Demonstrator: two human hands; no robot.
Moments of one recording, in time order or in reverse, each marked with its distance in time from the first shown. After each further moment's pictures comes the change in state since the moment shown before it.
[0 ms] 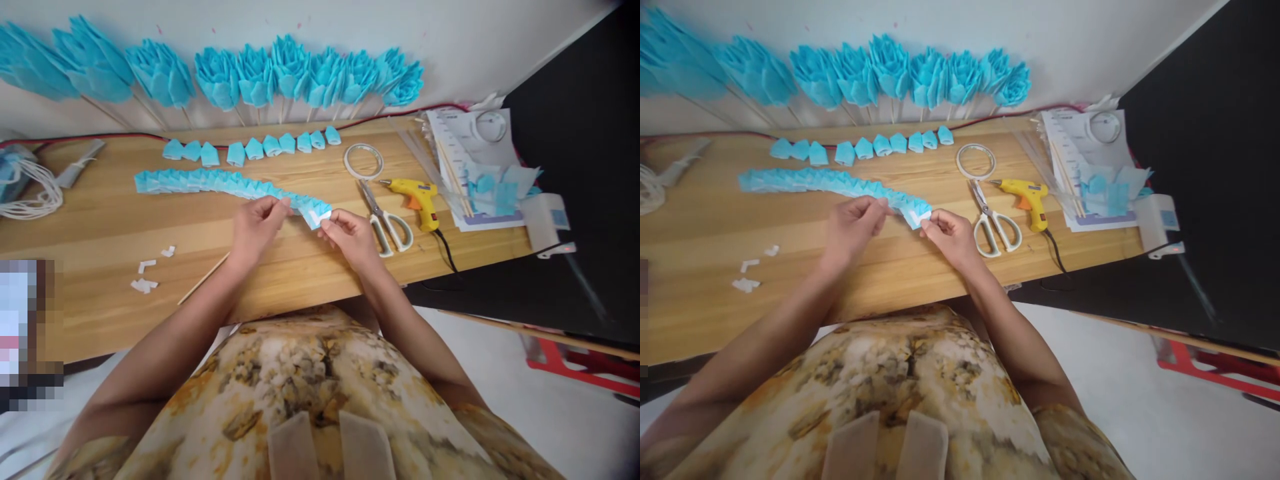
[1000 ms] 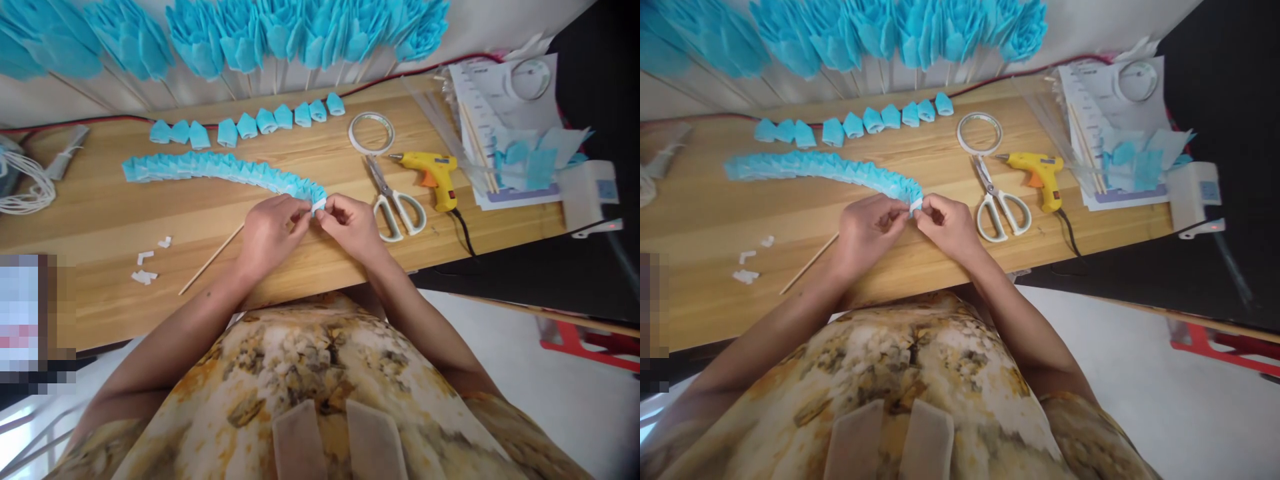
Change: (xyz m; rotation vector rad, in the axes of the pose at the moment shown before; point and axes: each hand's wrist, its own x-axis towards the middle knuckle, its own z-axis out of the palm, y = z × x) left_hand -0.013 -0.010 0.006 0.517 -0.192 0.364; right_hand -0.004 0.000 0.003 -0.207 -0.015 -0.107
